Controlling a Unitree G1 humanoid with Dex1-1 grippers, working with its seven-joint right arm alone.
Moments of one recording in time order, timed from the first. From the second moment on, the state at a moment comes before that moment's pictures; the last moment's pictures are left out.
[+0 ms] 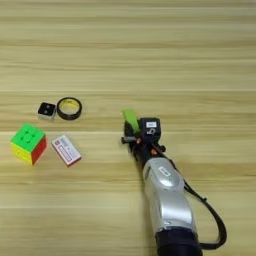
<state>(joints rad) -0.04 -0.15 -0.12 0.21 0.13 0.05 0.21</state>
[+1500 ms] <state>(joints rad) 0.20 -0.12 0.11 -0.15 0.12 0.21 0.27</state>
